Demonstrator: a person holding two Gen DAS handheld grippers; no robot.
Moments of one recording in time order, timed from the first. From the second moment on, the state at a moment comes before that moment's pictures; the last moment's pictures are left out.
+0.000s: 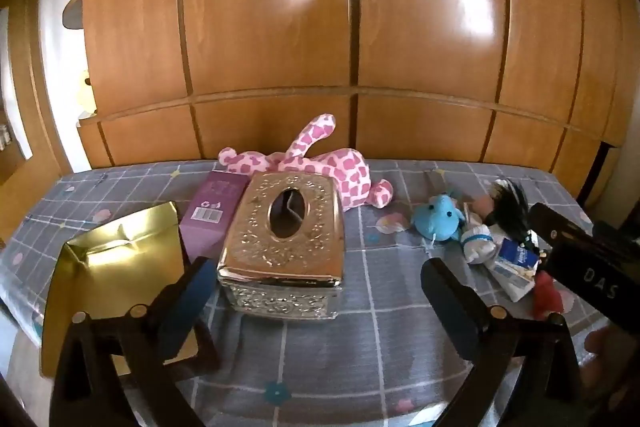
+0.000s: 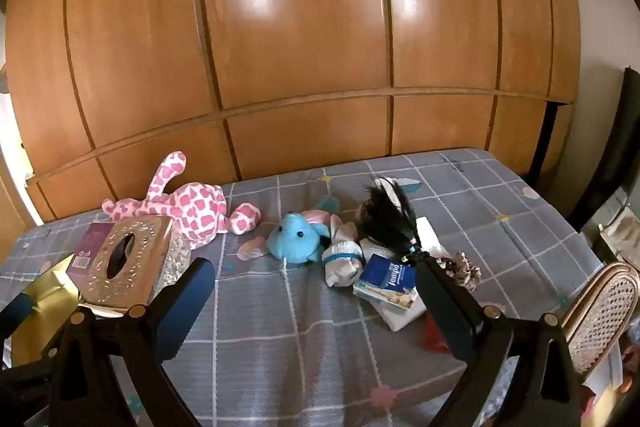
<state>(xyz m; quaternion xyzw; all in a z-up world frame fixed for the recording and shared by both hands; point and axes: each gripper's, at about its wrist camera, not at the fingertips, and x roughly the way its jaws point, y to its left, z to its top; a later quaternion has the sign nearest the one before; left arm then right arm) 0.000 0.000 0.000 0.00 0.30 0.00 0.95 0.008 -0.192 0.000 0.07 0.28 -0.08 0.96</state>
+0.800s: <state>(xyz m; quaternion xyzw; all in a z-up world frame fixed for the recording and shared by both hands) -0.003 0.021 -0.008 0.00 0.31 0.03 0.95 0.008 -0.175 -0.005 0.04 0.27 -0.06 0.96</state>
